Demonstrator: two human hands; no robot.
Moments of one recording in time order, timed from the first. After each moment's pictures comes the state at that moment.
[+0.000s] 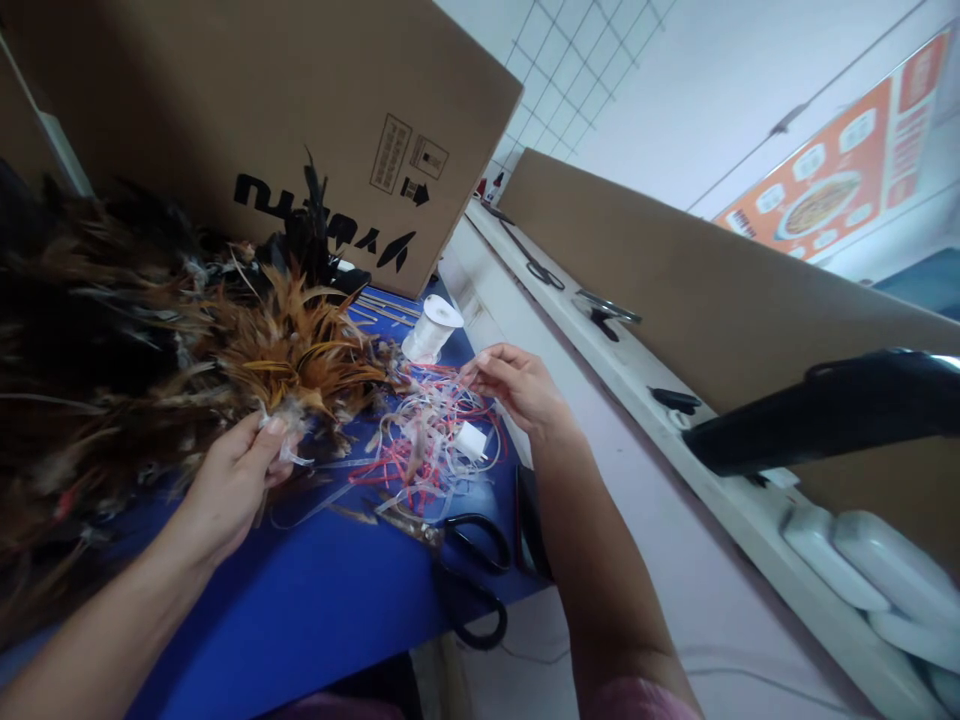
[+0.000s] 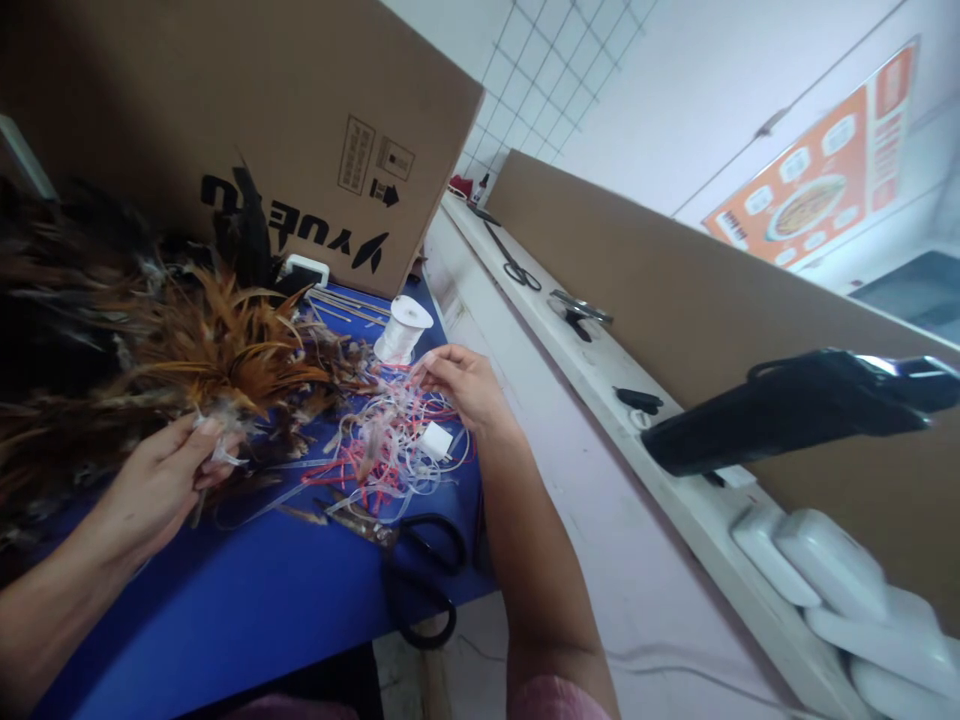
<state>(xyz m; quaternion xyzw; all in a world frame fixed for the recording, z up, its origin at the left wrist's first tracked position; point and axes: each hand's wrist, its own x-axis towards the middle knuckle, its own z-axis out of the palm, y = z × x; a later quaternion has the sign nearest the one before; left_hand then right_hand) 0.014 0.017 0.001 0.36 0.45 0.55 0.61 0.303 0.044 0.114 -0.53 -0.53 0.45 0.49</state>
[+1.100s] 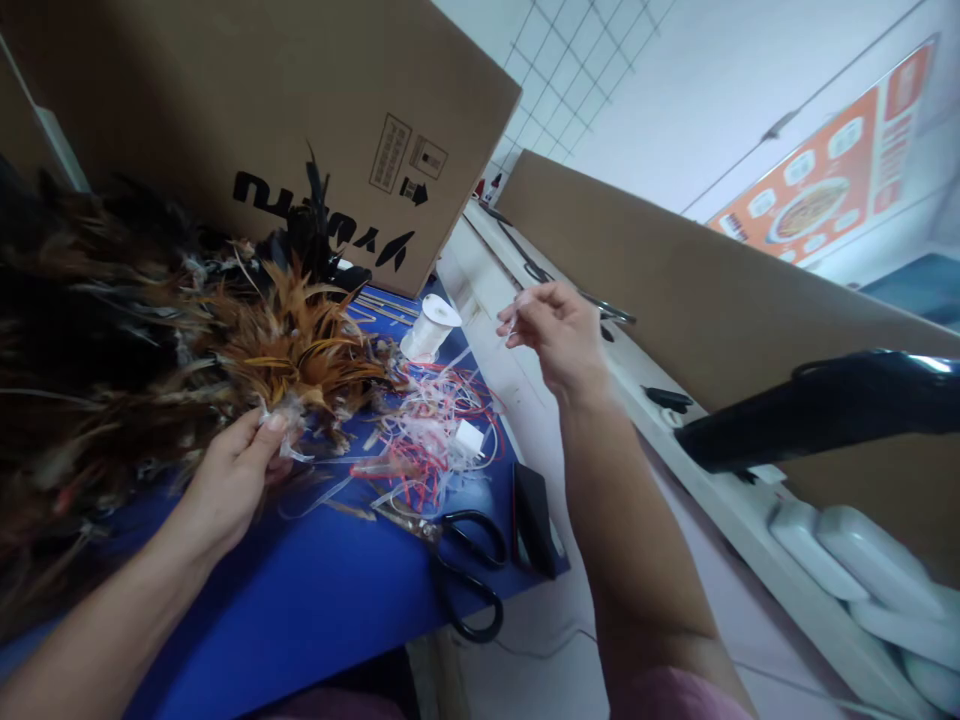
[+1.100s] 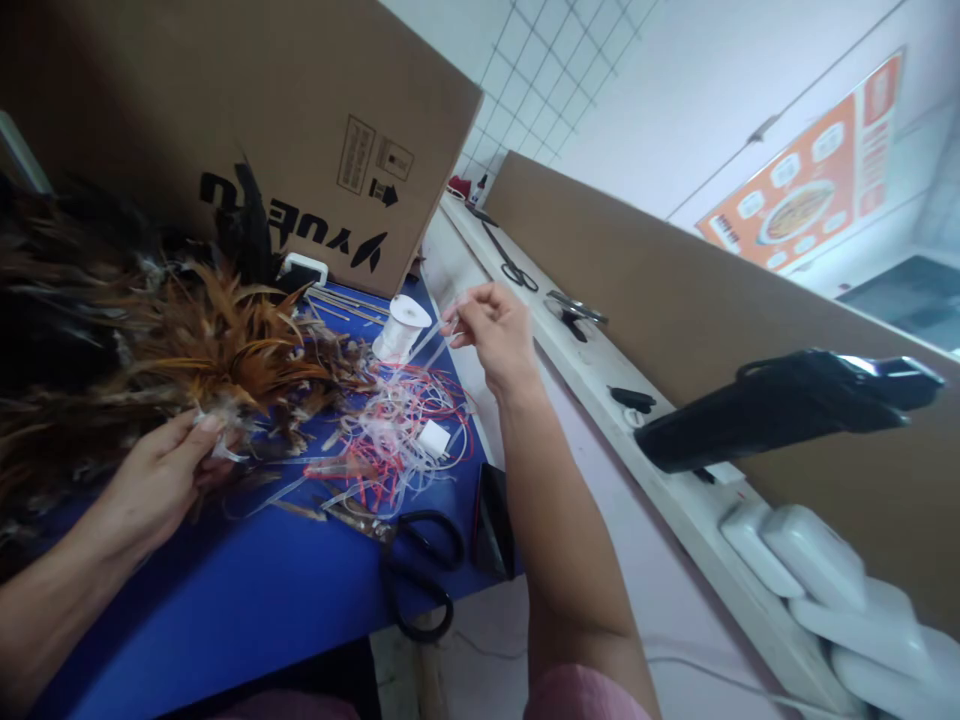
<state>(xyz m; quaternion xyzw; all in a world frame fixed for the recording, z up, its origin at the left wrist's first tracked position) 0.012 0.015 0.005 0.37 0.45 0.54 0.62 0.297 0.055 0.172 -0.52 -0.59 0.25 0.56</state>
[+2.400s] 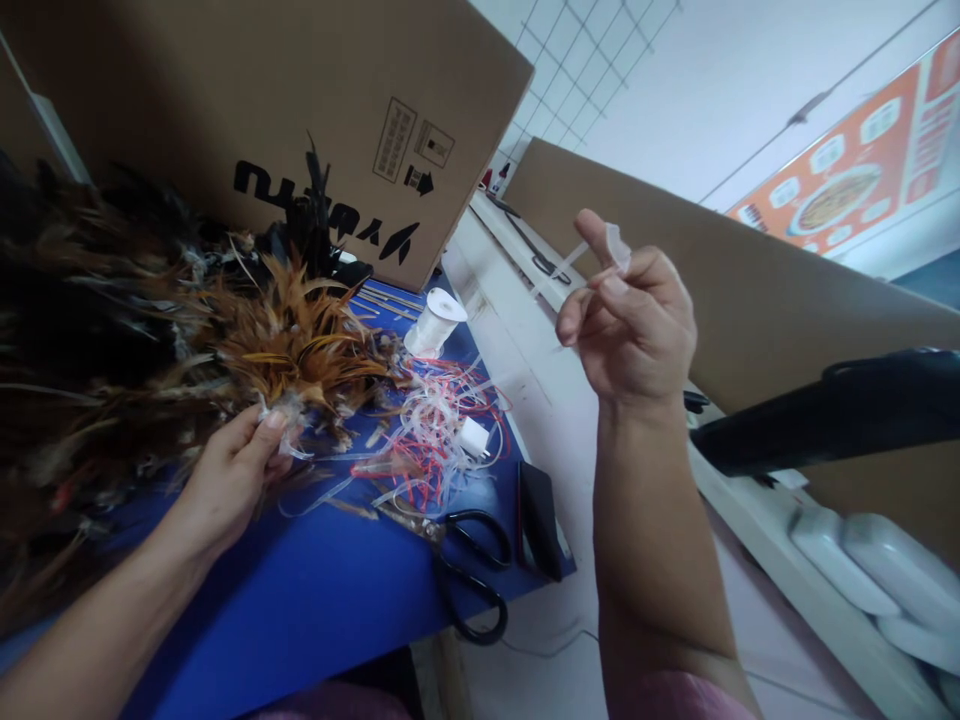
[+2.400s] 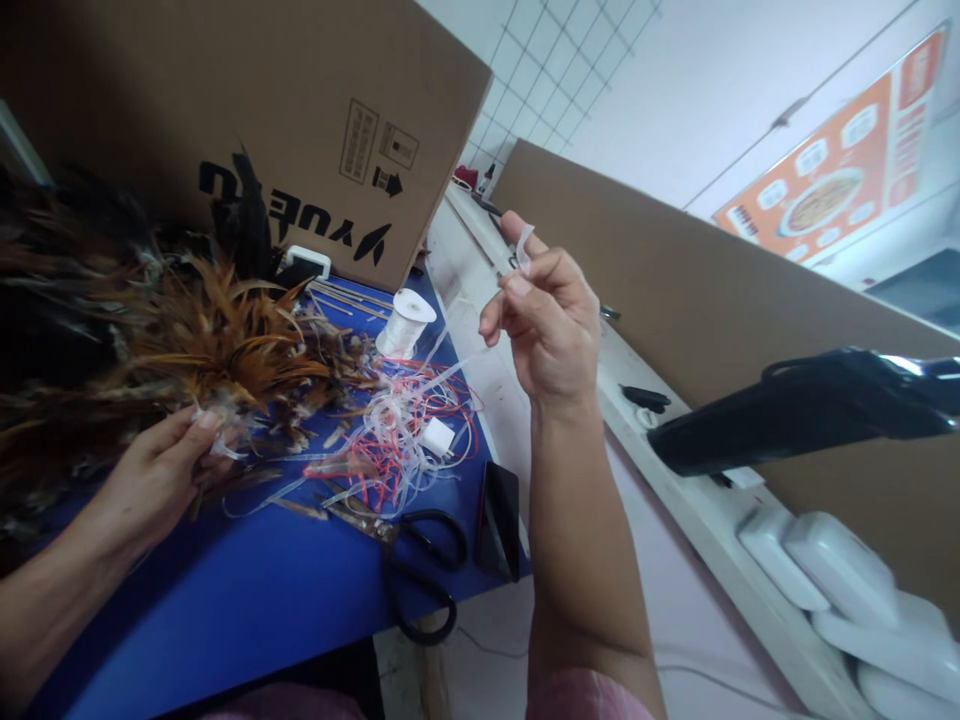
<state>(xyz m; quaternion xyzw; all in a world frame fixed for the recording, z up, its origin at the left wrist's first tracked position) 0.012 0.016 0.003 0.36 0.46 0.54 0.61 0.295 0.030 0.199 -0.42 -0.66 0.20 0.58</state>
